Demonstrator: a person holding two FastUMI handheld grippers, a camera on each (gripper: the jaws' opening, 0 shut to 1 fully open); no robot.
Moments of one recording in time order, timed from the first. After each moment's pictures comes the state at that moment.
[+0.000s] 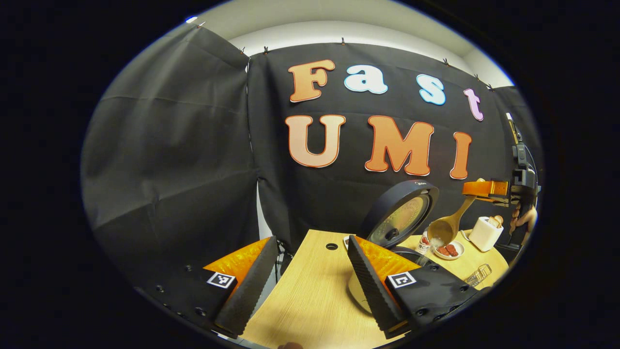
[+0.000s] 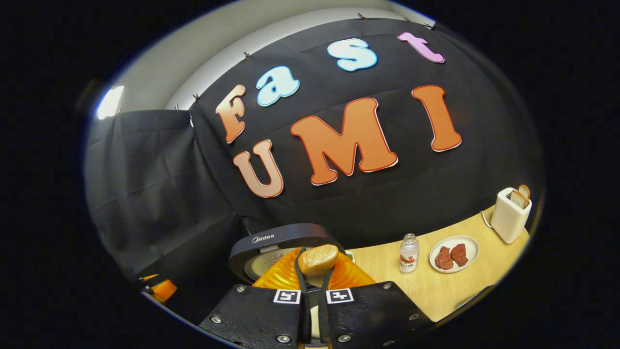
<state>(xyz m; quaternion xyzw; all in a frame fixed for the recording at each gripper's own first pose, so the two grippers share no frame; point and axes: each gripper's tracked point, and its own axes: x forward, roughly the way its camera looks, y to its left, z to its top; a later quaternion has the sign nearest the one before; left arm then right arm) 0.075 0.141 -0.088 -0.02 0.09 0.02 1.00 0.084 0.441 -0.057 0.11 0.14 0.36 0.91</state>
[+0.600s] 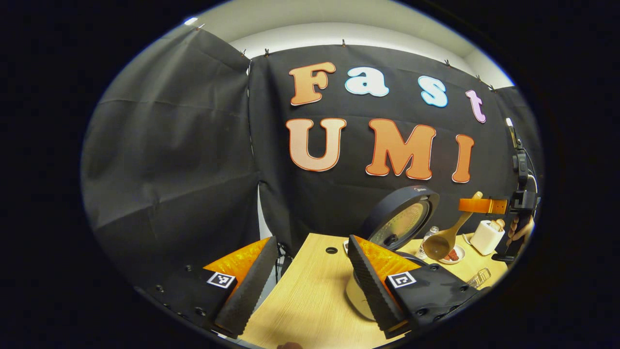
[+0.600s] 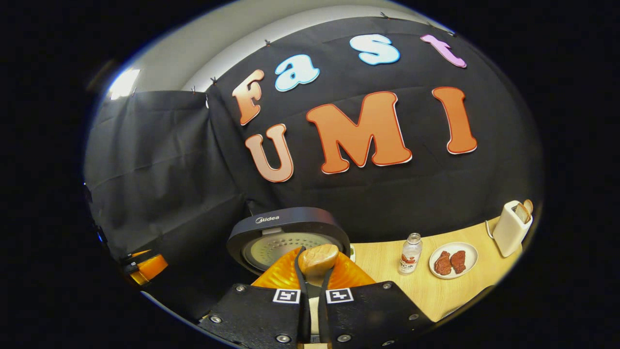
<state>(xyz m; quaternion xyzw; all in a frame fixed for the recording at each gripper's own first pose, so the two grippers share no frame) 0.084 0.128 -0.070 -0.02 0.08 0.03 1.00 0.086 0.429 -0.072 0.09 0.15 0.39 0.90</state>
